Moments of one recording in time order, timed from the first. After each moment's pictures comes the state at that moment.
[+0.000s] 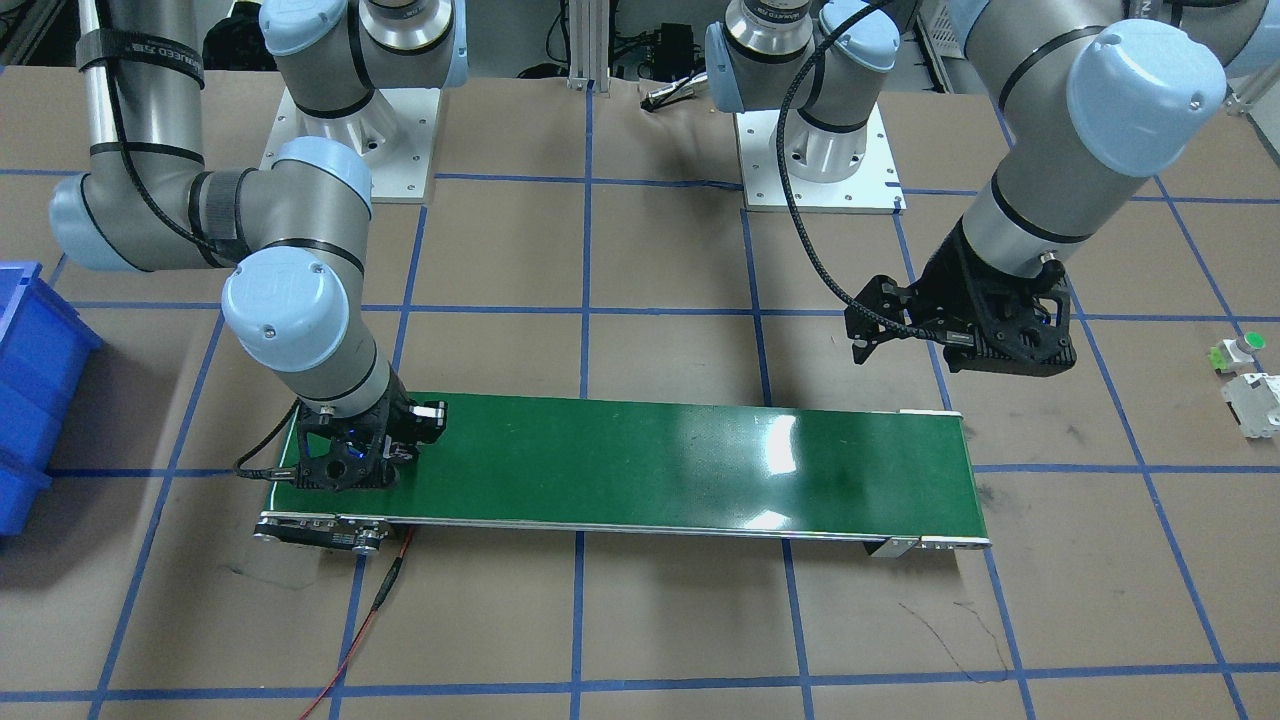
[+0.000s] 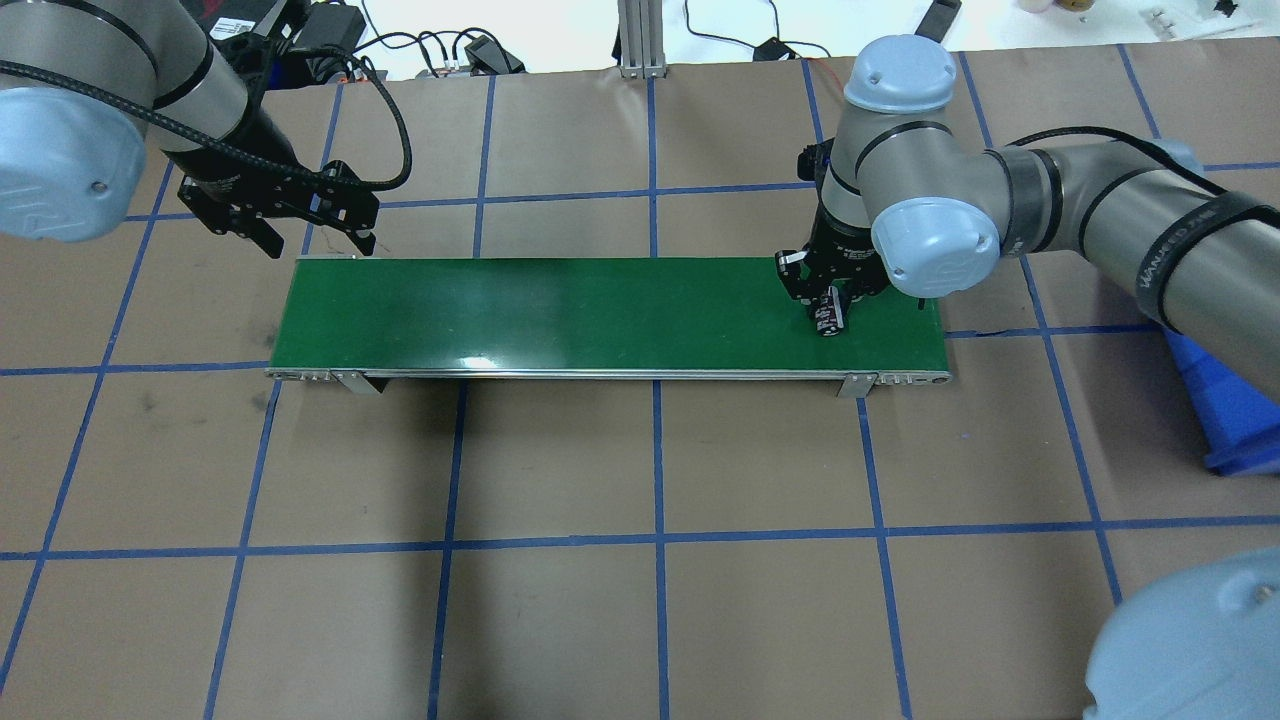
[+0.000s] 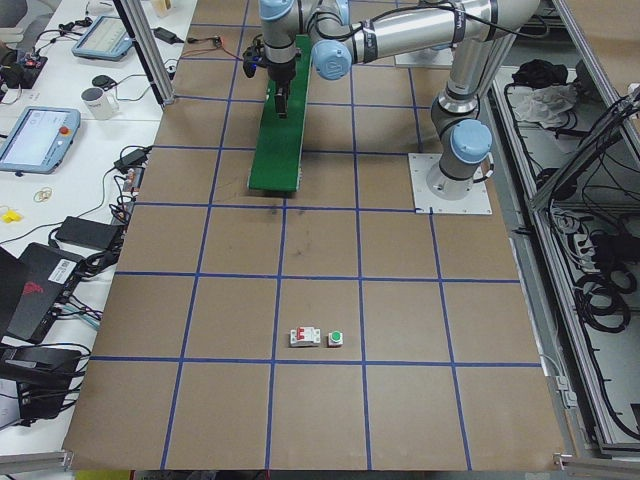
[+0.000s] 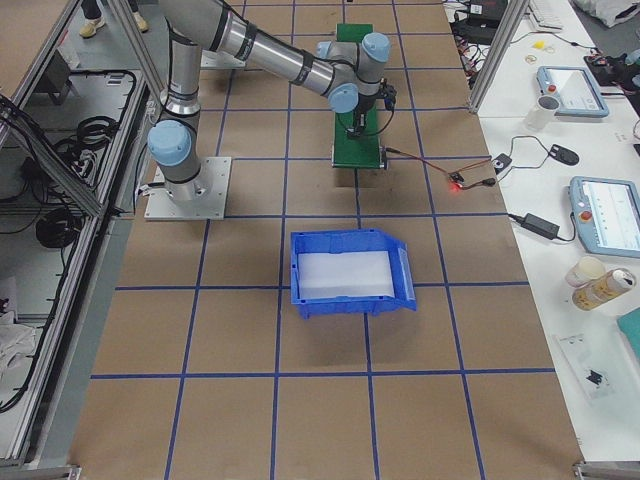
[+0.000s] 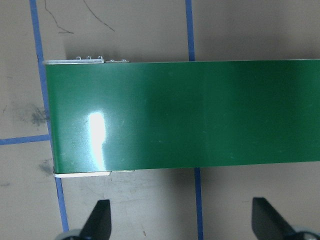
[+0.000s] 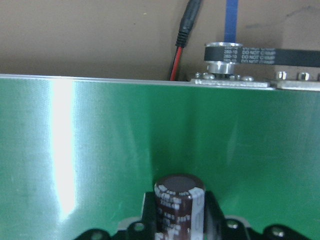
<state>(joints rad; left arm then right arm) -1.44 -1.67 -1.64 -1.40 1.52 0.19 1.63 -1.22 1.75 -2.03 -1.56 0.06</state>
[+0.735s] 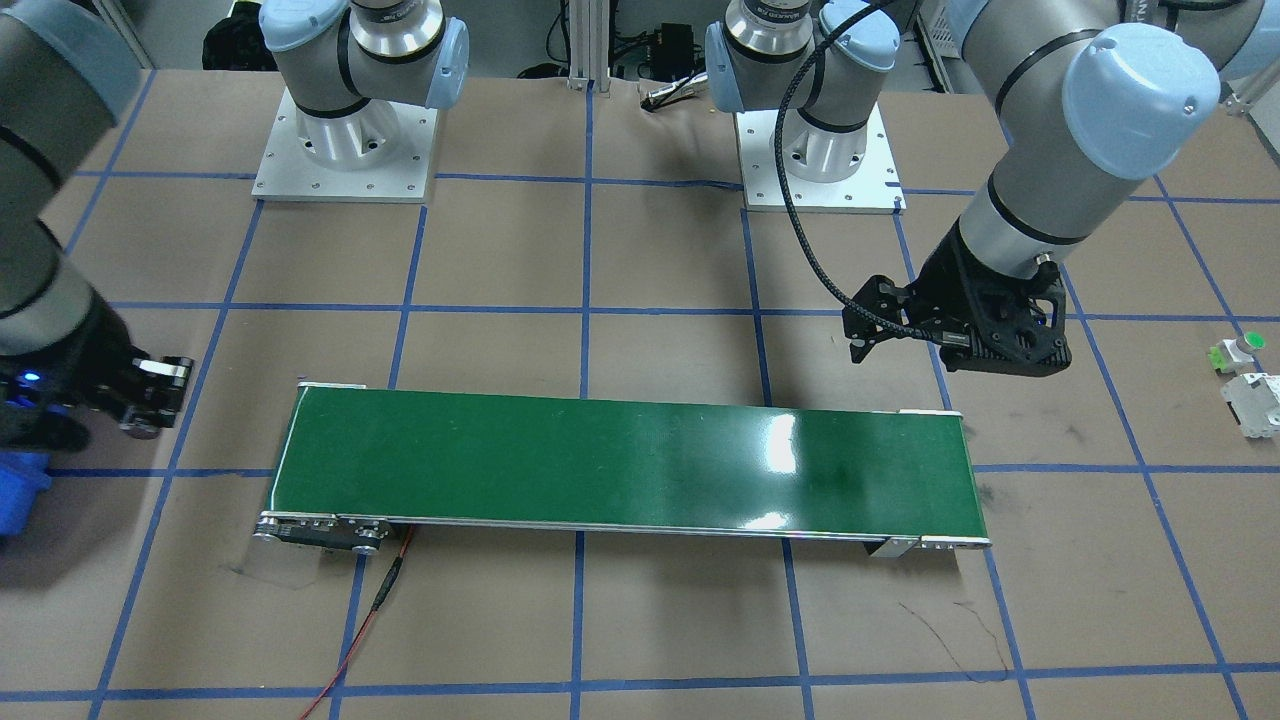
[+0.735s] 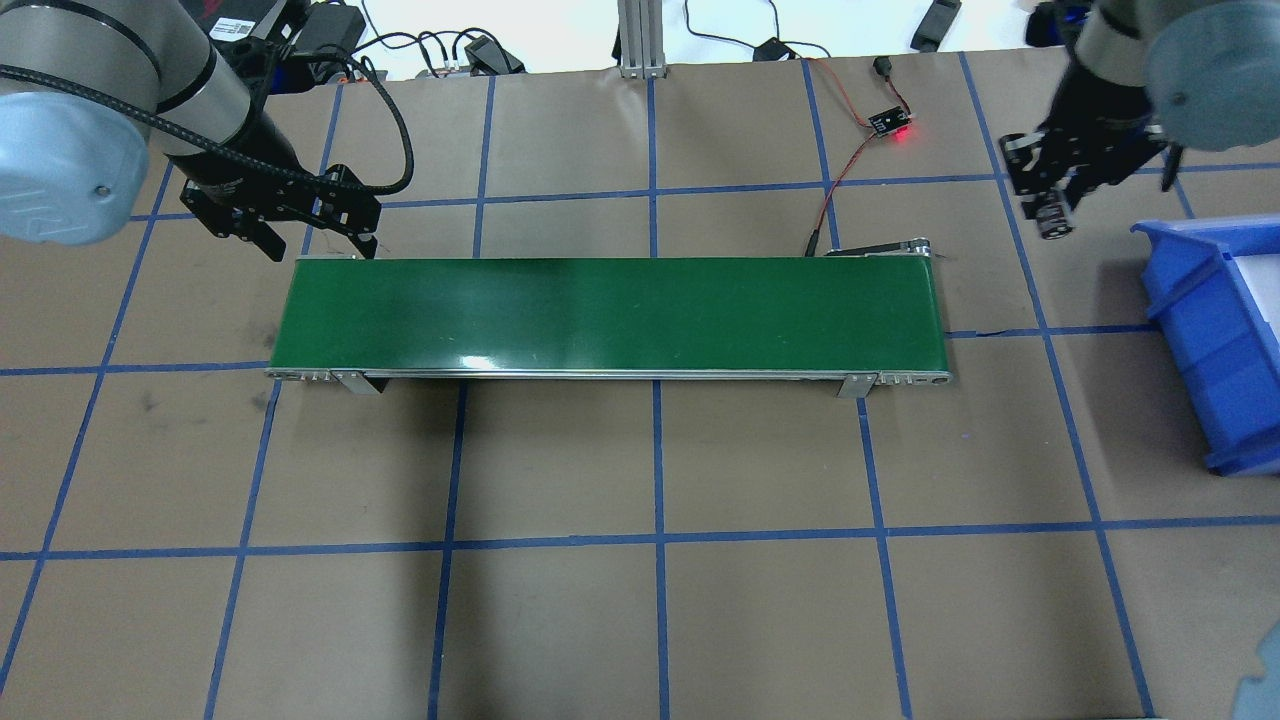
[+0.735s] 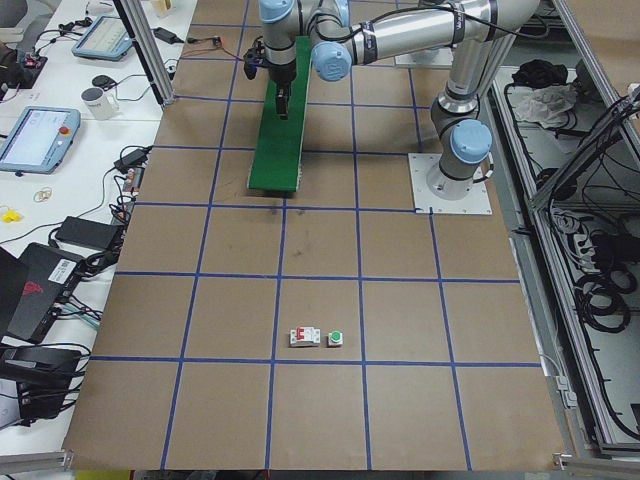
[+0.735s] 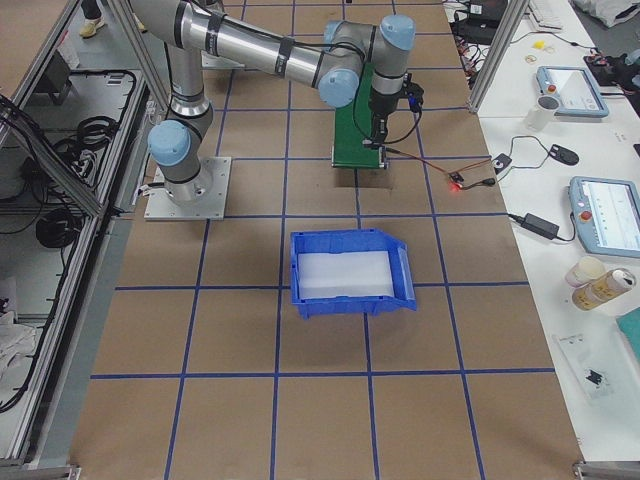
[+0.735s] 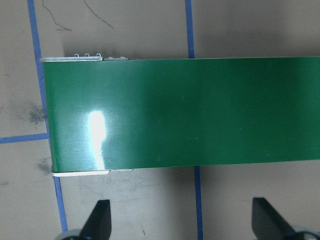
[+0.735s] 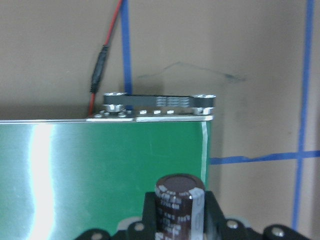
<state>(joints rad) -1.44 -1.67 -1.65 -1.40 1.52 0.19 1.36 -1.35 1.58 -1.79 -1.67 -0.20</state>
